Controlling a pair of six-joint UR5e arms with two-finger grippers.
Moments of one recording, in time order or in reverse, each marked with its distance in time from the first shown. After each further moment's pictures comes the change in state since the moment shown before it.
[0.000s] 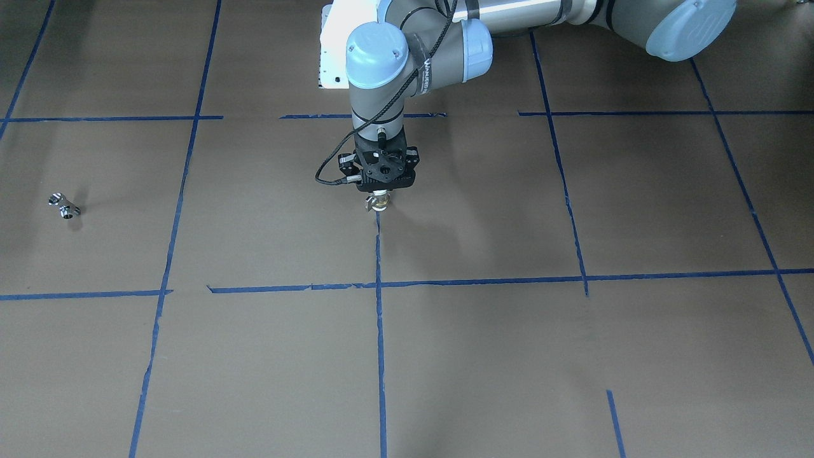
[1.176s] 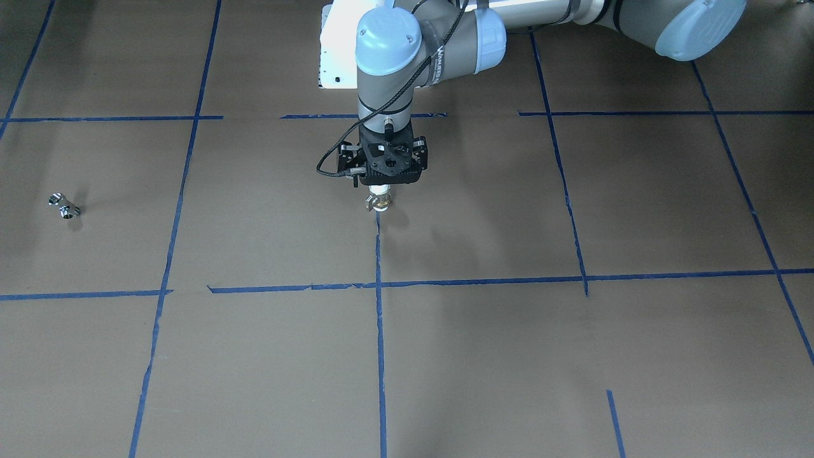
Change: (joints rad) left arm -0.049 0.060 -0.109 0.009 -0.032 0.072; right arm -0.009 0.018 0.005 0.001 0.002 0.000
